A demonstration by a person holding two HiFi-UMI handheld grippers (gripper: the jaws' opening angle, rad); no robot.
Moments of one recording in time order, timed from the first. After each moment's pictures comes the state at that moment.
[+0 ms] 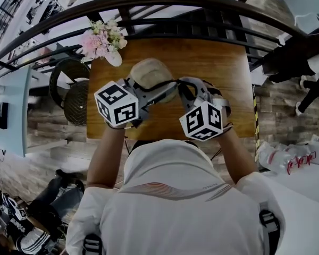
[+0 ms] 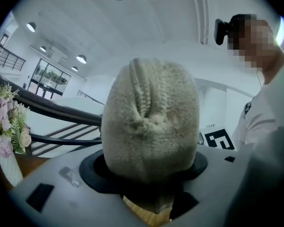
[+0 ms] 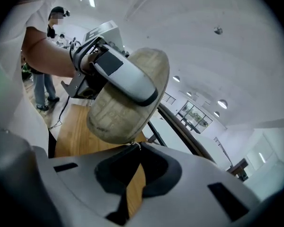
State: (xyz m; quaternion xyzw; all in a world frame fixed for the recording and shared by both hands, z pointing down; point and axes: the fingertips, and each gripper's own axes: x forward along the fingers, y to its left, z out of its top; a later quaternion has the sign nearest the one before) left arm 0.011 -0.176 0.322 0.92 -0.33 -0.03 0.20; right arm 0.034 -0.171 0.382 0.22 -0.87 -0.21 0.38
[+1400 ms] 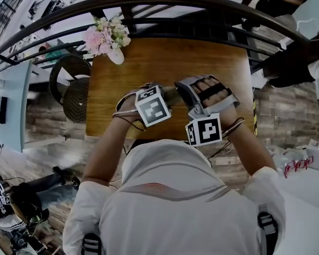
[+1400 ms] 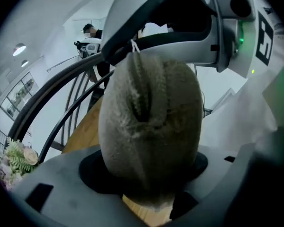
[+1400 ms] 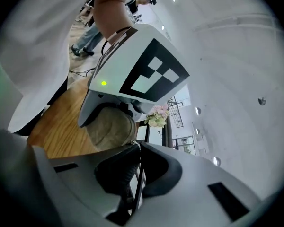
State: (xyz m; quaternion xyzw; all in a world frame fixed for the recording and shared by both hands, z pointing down) left arm 0.034 -0.118 0.472 0.83 -0.21 0.49 0.15; right arm 0.021 -0.146 0.365 0.09 -0.74 -0.51 0.42
